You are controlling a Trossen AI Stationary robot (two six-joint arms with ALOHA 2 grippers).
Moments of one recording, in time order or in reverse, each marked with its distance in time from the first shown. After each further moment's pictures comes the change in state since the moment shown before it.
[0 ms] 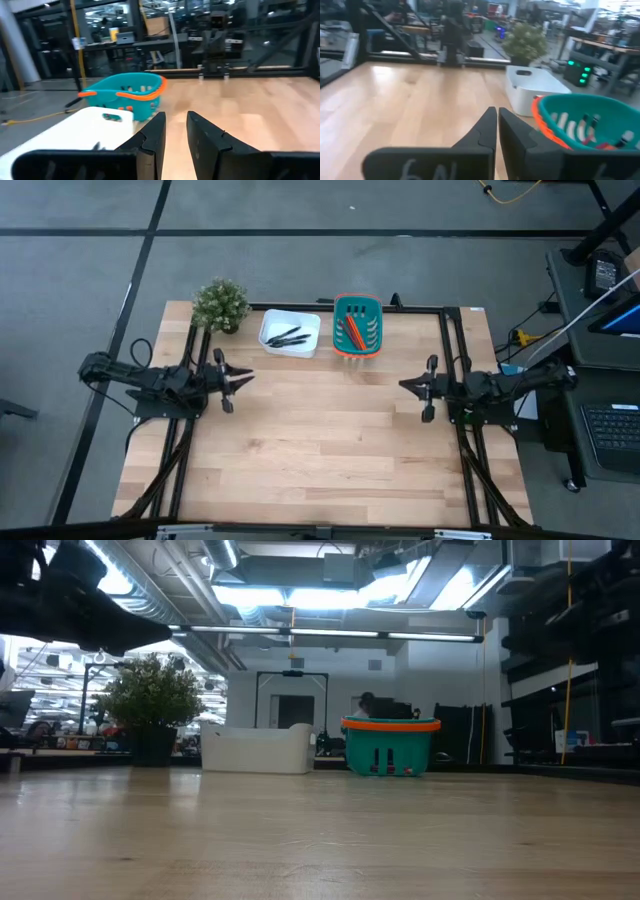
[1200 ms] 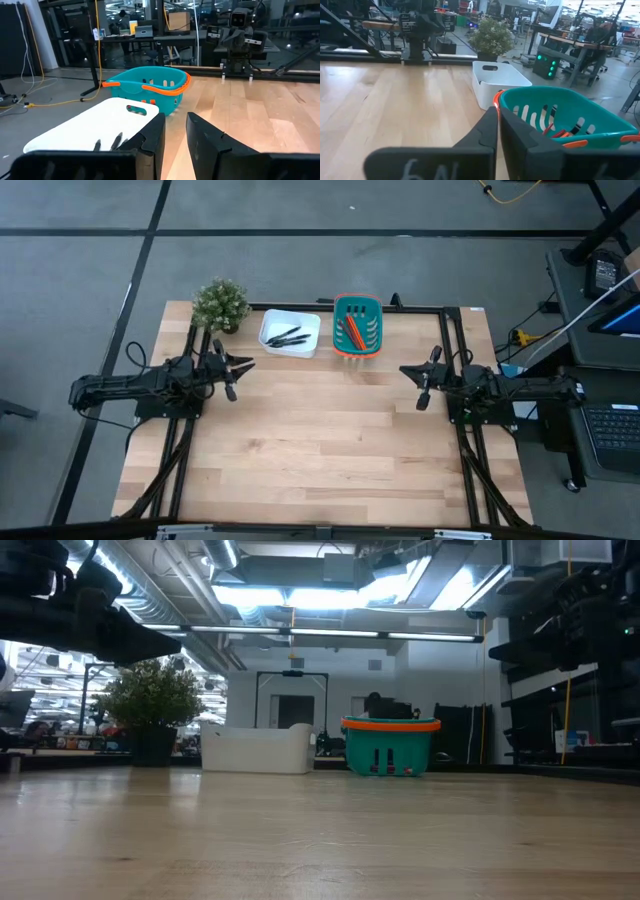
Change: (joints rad) left arm 0.355 0.000 0.000 -0.018 0.252 -0.040; right arm -0.222 0.005 -0.002 0.007 -0.045 -0.022
